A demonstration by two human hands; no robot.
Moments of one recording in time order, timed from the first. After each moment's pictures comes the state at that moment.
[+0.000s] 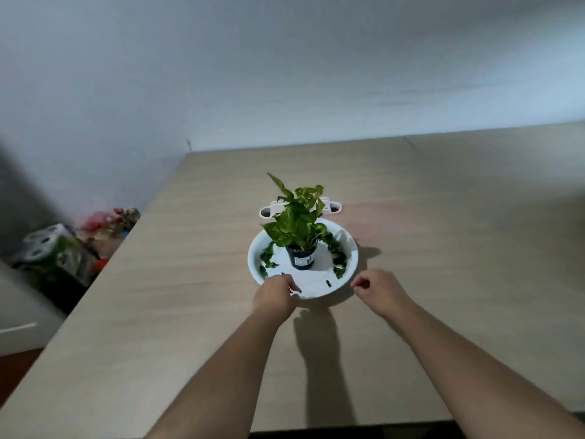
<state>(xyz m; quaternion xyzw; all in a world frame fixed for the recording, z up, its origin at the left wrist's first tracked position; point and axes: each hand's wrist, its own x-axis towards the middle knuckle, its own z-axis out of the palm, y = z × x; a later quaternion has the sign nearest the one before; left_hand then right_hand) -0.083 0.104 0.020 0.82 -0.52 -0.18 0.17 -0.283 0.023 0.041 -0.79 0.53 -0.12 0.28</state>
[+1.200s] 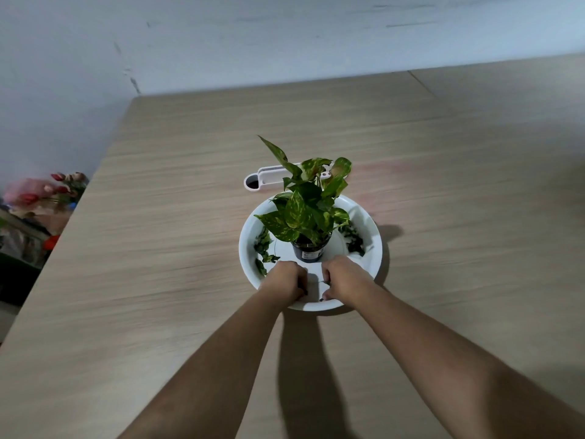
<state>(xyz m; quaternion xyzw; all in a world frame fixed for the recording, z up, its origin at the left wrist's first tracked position) -0.009 0.005 -0.043 0.72 -0.63 -0.29 0.06 -0.150 -0.042 -0.028 -0.82 0.51 0.11 0.25</state>
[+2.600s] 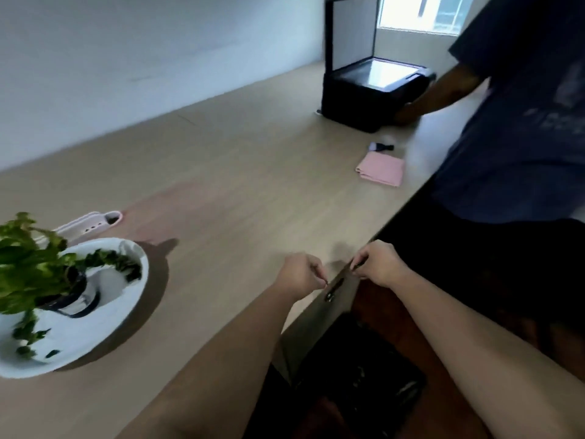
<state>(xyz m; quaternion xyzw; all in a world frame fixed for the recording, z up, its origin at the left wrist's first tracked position) -0.432 0.047 0.012 0.48 -0.76 -0.41 0.11 -0.604 0.094 0.031 -0.50 0.79 -0.17 0.31</state>
